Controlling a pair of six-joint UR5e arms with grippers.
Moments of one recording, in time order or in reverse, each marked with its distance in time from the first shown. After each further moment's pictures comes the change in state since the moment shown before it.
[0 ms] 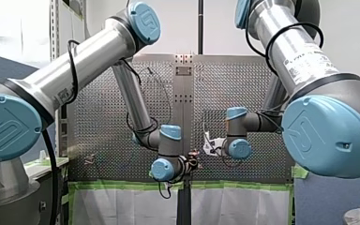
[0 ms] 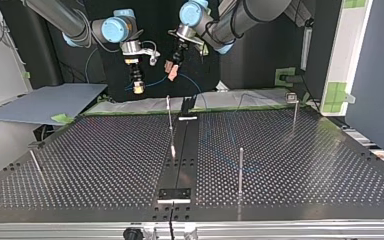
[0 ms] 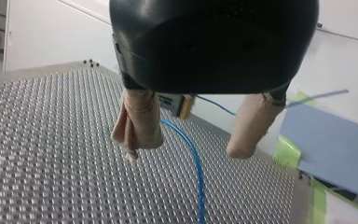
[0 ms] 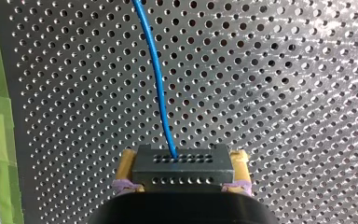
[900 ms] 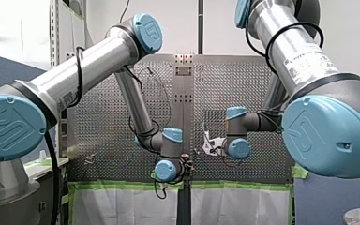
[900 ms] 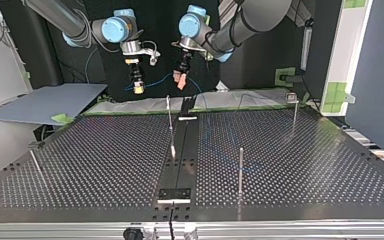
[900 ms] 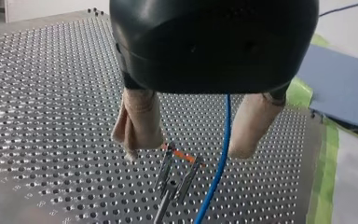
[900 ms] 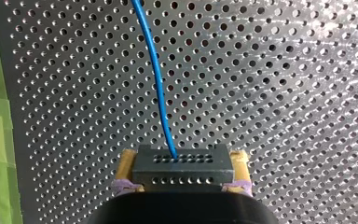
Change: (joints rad) left arm 0.043 -0.050 0.084 -0.060 -0.110 0.018; right arm 0.002 -0.003 0.000 0.001 0.000 0.002
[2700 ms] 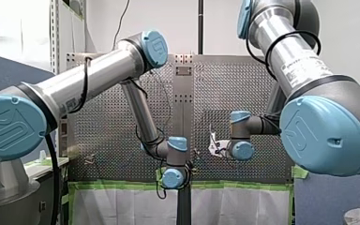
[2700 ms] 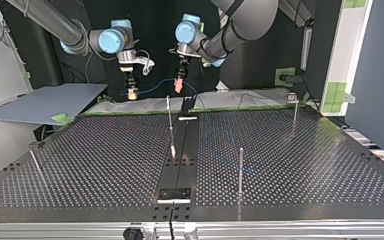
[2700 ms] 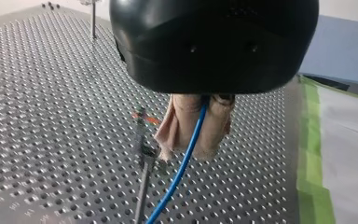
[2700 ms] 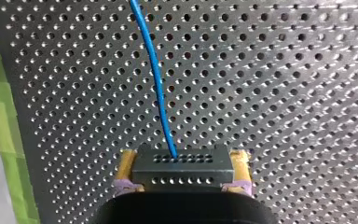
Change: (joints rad) left arm -0.001 -0.119 0.130 0.036 -0.060 0.182; right arm -0.057 0.075 -0.089 0.035 -0.007 0.068
